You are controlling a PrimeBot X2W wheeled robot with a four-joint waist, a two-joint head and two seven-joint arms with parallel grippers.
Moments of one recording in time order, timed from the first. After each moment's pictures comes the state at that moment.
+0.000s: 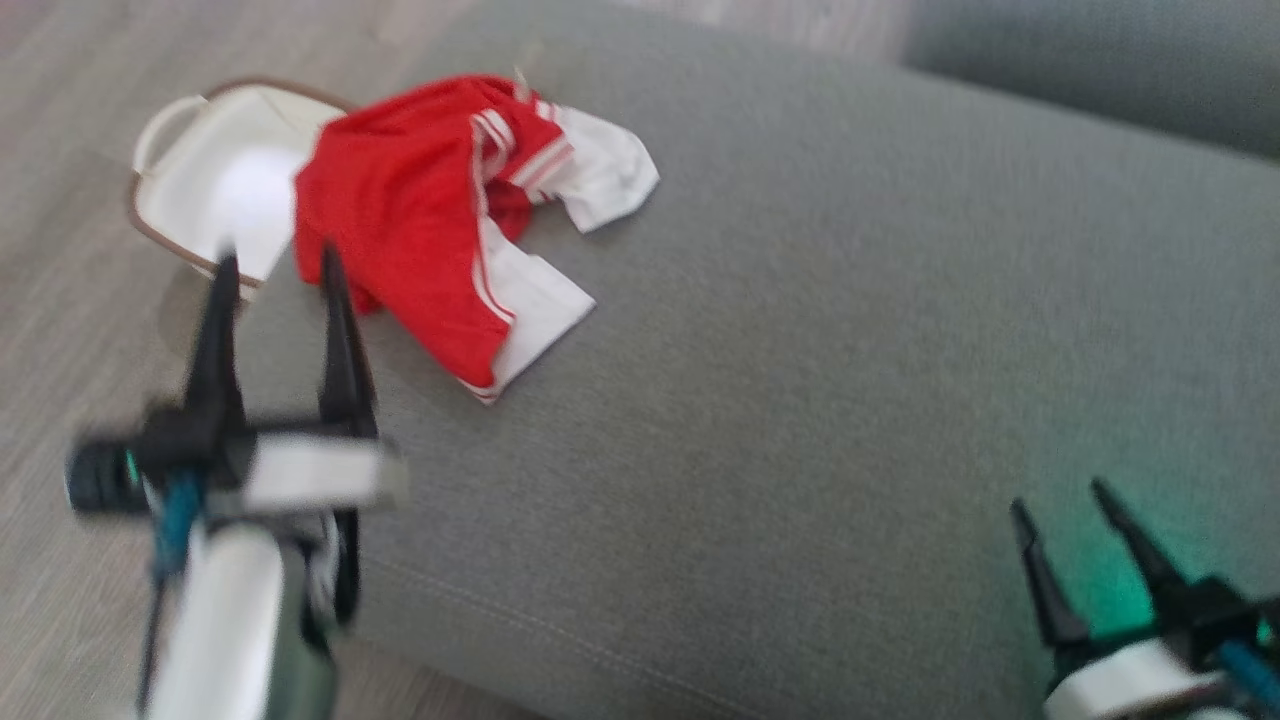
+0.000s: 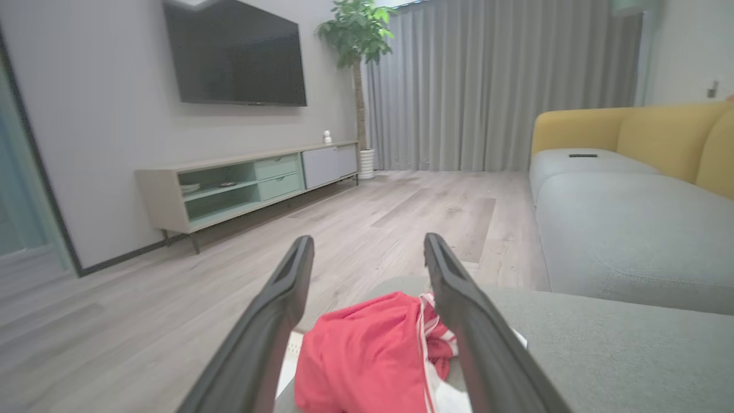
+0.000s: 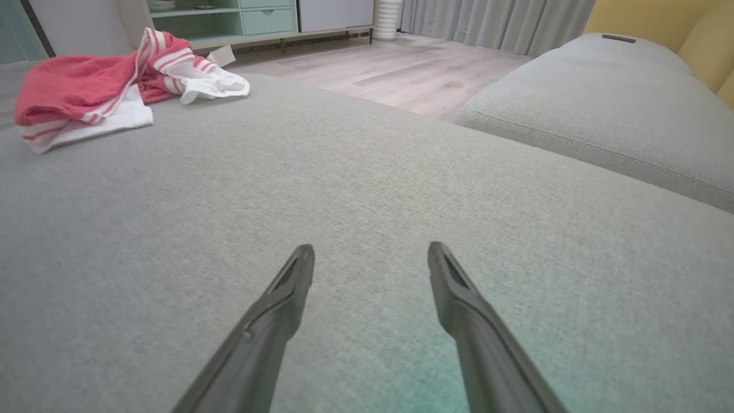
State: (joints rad) left arm -0.14 0.07 -0.14 0.01 -0.07 0.18 -0.26; right arm 0.14 -0.21 0.06 0.23 0.04 0.13 -0.26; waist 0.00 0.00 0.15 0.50
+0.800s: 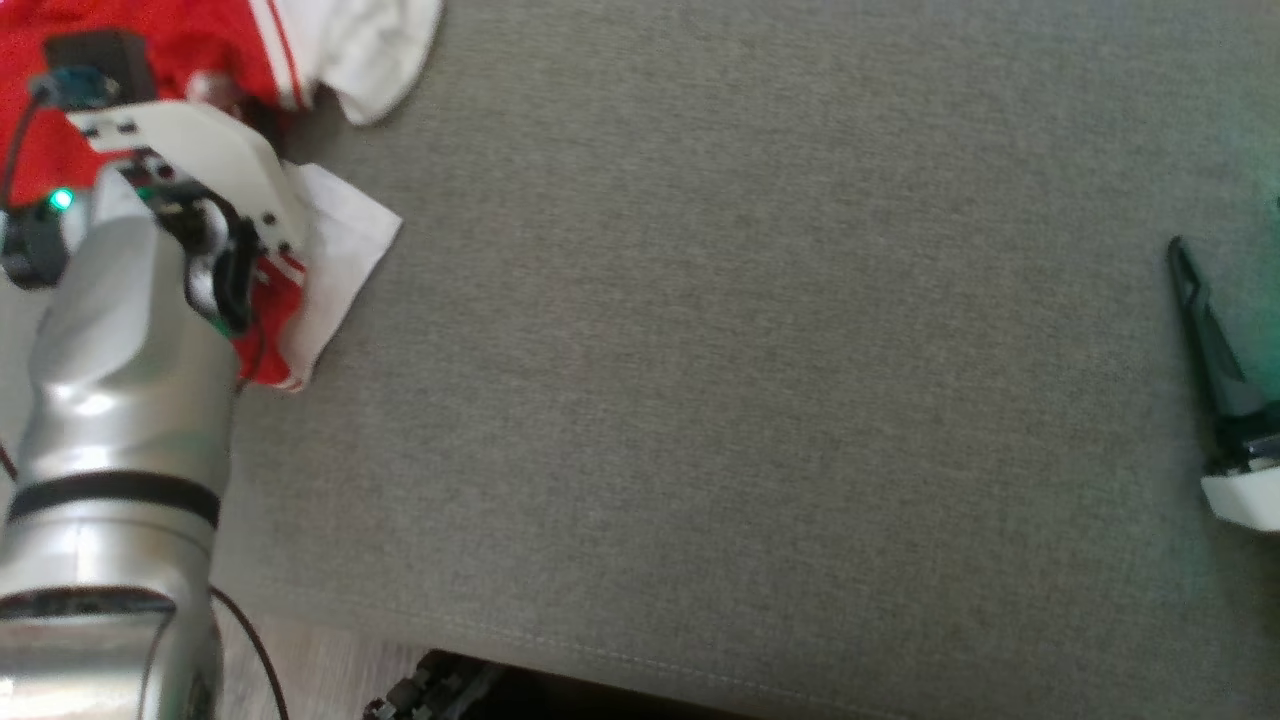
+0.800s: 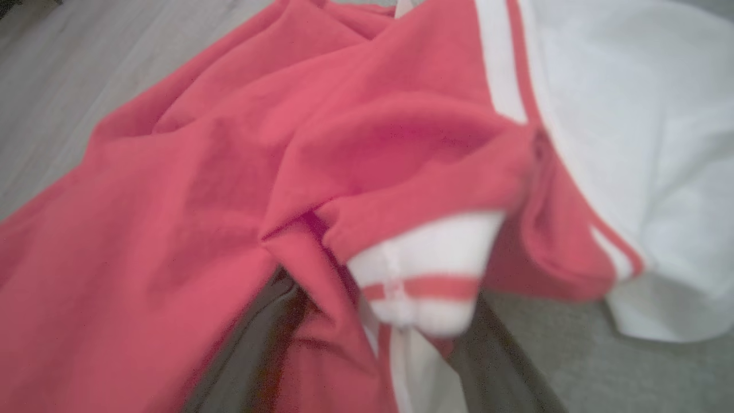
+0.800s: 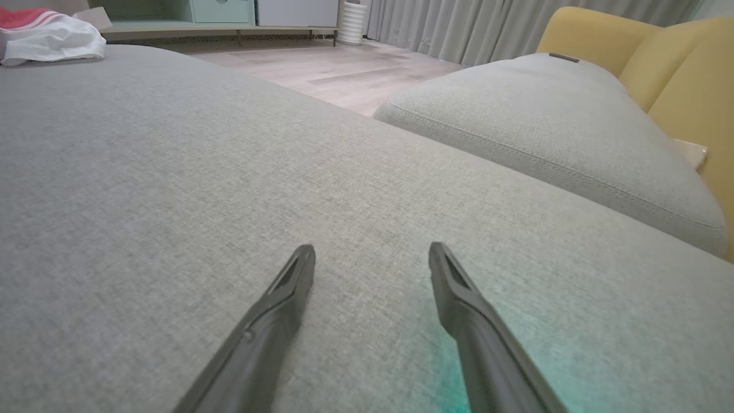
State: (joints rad) left arm -0.94 0.14 -0.08 1.01 -0.19 0.03 0.10; right arm -0.12 -0.52 0.04 0.05 0.09 0.13 -0.26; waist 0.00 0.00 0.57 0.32
